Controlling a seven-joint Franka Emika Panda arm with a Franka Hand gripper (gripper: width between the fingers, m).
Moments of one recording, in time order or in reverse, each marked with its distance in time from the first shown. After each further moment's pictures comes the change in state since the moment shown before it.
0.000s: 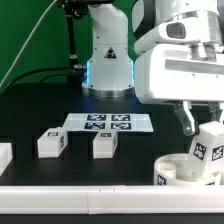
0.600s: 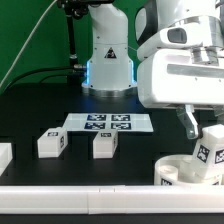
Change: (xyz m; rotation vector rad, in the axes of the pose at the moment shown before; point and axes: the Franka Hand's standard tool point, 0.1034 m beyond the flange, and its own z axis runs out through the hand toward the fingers) arm 0.004 -0.005 0.003 -0.014 0.048 0.031
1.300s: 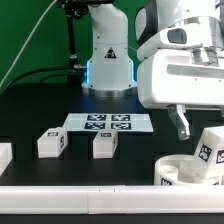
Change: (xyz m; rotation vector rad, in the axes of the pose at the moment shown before) arm 0.000 0.000 0.000 0.000 -0.001 0.000
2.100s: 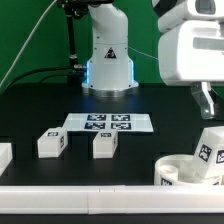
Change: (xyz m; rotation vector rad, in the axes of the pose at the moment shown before) arm 0.037 0.000 -0.021 0.067 -0.168 0.004
